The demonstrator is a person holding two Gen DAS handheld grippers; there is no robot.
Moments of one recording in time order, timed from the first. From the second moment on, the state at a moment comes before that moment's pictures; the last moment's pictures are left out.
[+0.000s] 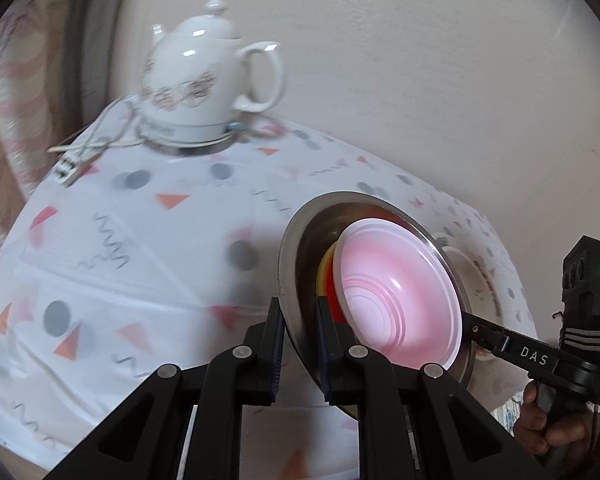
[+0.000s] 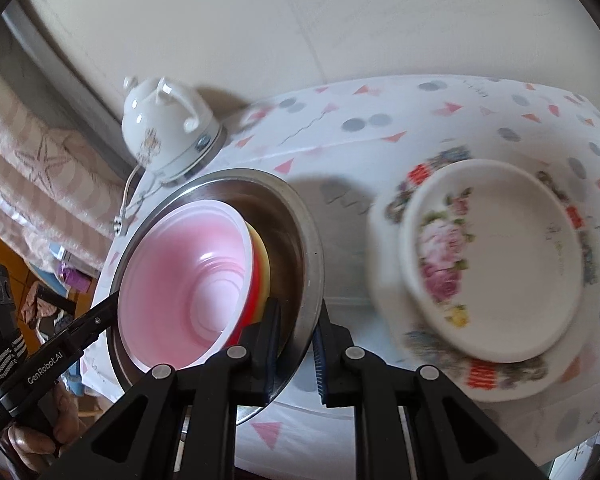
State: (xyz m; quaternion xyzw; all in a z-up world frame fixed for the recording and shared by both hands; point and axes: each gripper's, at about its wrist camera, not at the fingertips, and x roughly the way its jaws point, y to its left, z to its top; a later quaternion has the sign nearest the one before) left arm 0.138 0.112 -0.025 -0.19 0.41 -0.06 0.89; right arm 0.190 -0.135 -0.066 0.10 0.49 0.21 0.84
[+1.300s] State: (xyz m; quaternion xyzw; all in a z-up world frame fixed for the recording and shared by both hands) left arm 0.233 -0.064 -0.043 -0.13 0.48 -0.16 0.85; right arm 0.227 -0.316 -0.083 0.16 0.50 0.08 0.85
